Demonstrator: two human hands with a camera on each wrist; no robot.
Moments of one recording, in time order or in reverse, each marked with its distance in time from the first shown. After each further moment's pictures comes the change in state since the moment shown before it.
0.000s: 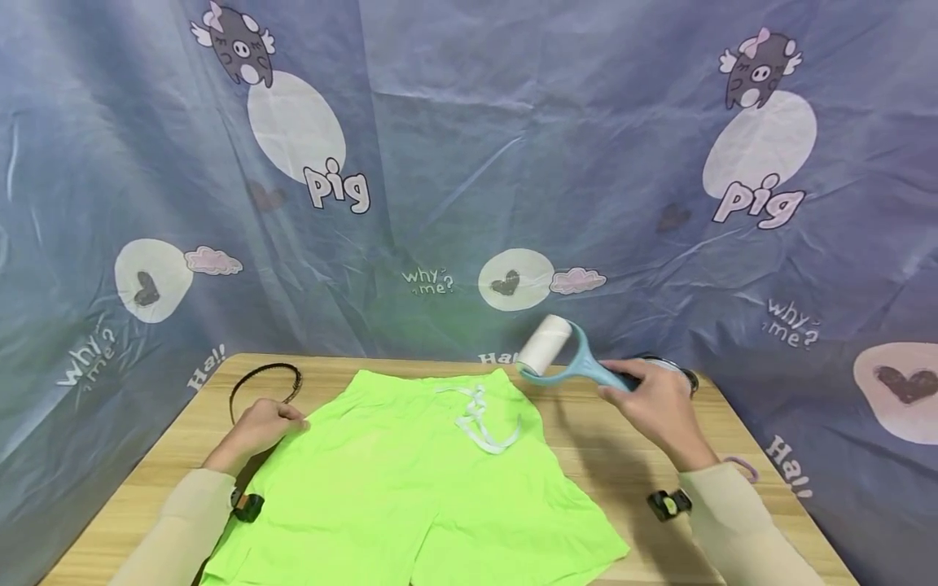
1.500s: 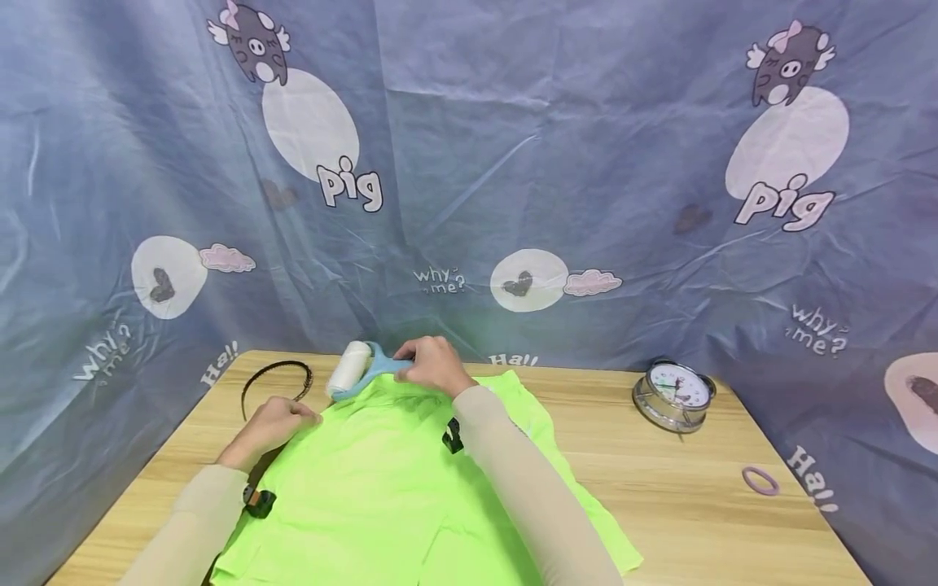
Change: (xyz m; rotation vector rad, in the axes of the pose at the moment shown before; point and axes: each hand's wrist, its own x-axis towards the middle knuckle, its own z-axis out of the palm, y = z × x) left_hand 0.006 -0.003 0.003 -0.003 0.008 -0.029; right_hand 0.086 -0.194 0.232 0.268 -0.472 -0.208
